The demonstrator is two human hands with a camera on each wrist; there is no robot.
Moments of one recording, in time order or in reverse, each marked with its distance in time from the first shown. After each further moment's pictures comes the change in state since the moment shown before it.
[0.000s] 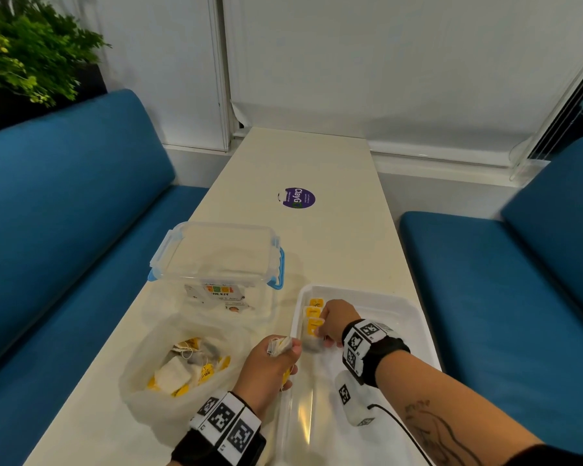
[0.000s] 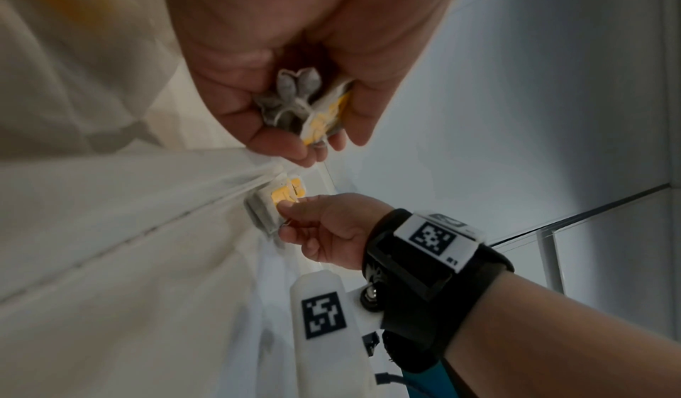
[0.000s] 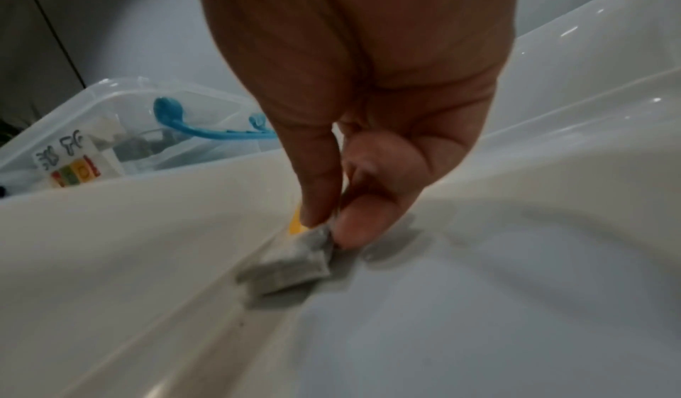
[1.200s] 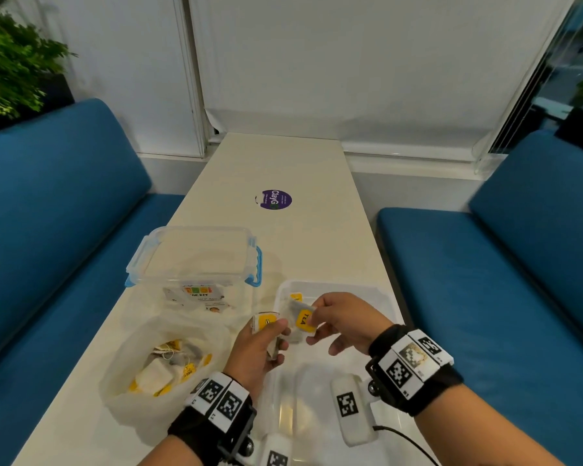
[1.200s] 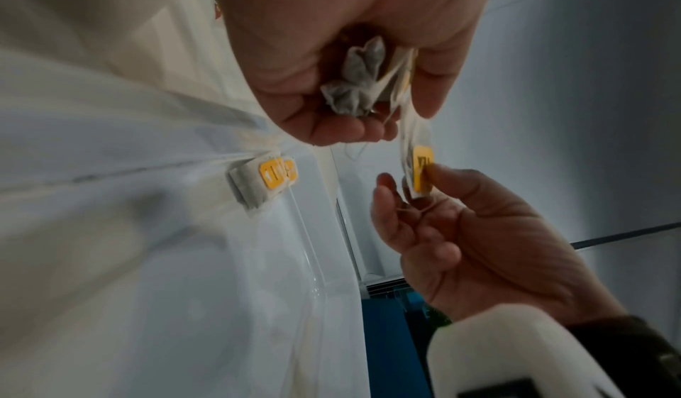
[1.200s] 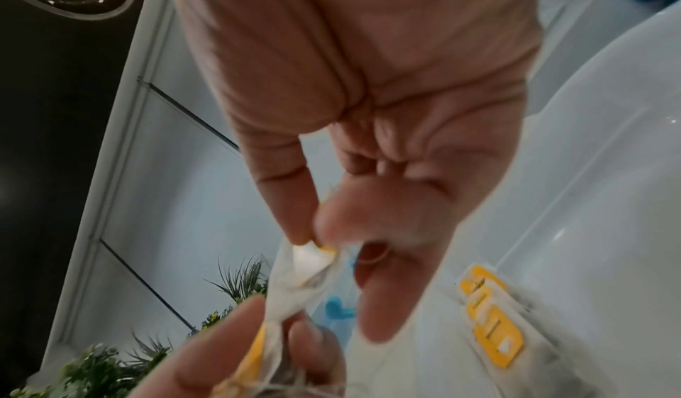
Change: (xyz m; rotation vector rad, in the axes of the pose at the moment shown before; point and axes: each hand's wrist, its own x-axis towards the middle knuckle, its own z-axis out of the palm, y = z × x) left_hand 0.005 0.008 0.015 -0.235 -0.034 0.066; right_hand -0.108 0.016 -0.038 0.787 -0.117 -0.160
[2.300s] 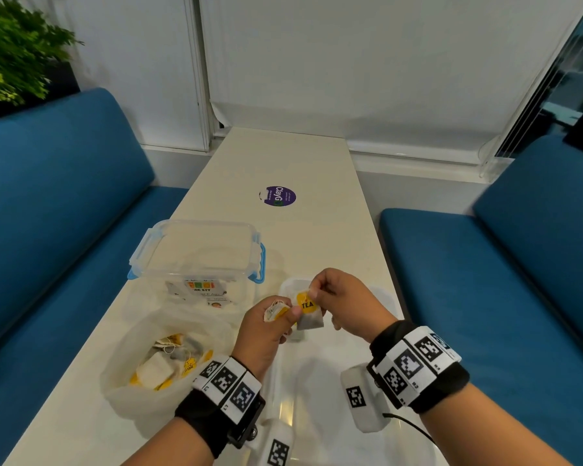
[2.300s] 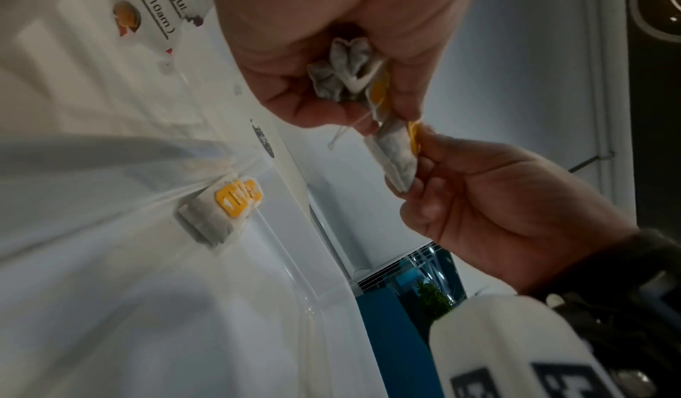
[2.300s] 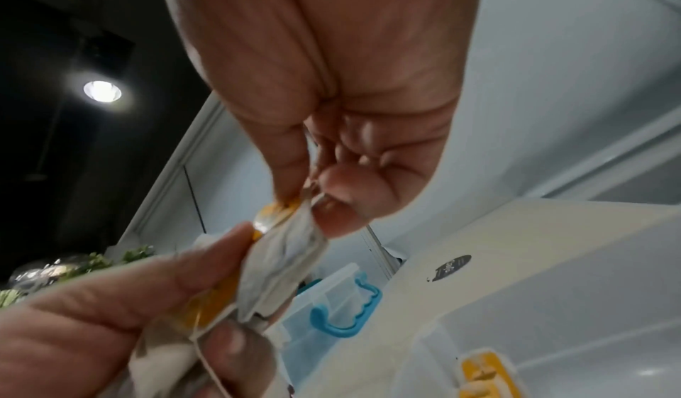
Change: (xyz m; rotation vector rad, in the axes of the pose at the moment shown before) left_hand 0.007 0.012 0.010 0.186 -0.029 0.266; right_hand 0.007 -0.012 0.002 -0.320 0.150 -0.371
